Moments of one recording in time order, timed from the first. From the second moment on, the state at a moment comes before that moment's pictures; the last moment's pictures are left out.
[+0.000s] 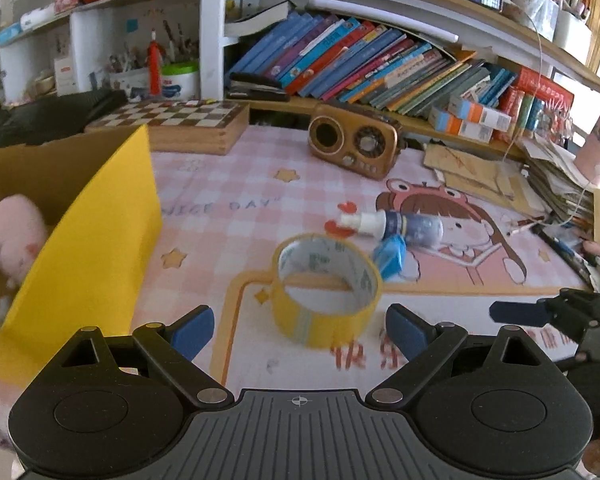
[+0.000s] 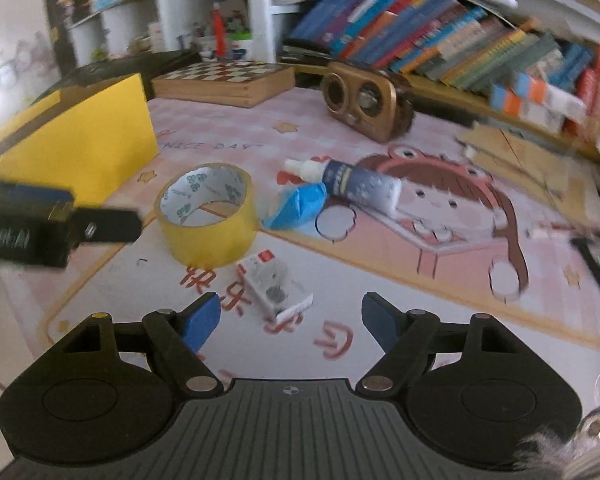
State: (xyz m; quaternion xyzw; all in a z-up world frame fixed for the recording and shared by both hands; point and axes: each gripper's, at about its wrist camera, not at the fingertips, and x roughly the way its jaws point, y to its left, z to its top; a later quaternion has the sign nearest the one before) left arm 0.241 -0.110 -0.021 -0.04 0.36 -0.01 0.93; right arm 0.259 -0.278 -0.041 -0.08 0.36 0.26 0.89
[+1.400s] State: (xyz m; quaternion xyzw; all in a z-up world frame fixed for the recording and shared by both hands) left arm 0.202 -0.090 -0.013 -0.01 0.35 -0.02 0.94; right arm 0.292 -0.257 -0.064 -0.11 0.38 0.32 0.86
